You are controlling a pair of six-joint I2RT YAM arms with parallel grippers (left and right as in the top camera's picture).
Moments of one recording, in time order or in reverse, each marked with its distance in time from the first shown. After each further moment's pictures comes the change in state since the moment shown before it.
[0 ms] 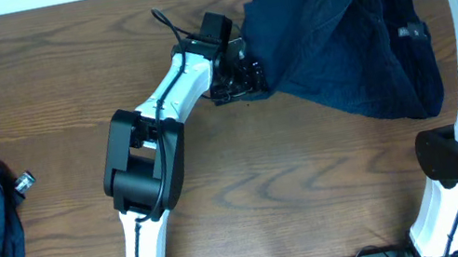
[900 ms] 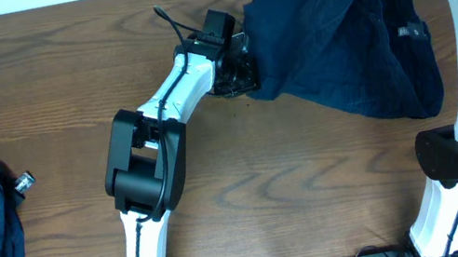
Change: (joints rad) left arm -0.008 0.001 0.000 0.070 0.002 -0.027; right arm 0.000 0.000 0.000 0.002 0.000 -0.011
